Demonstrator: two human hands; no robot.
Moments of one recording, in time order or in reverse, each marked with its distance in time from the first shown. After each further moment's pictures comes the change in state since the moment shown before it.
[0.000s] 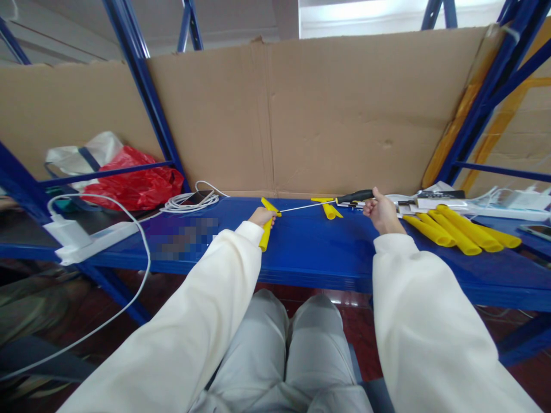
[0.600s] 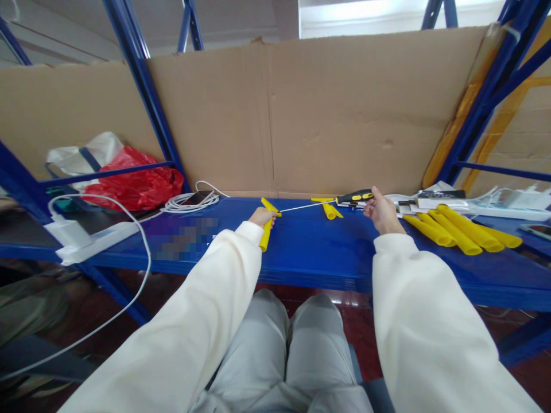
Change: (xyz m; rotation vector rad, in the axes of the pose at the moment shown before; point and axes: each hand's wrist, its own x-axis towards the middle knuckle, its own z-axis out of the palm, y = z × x) left_hand -0.004 0.002 -0.001 0.002 0.002 -0.004; right_hand 0.007 0.006 0.000 -0.023 0.125 -0.019
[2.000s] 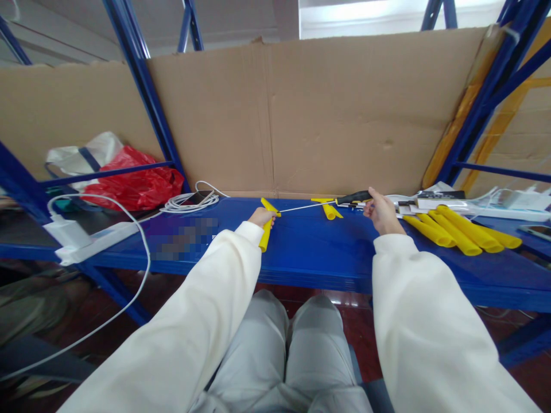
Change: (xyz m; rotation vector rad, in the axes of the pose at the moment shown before) left_hand 0.003 -0.001 -0.001 -0.004 -0.001 -0.003; right_hand -0.006 -0.004 0.003 -0.027 -0.006 0.017
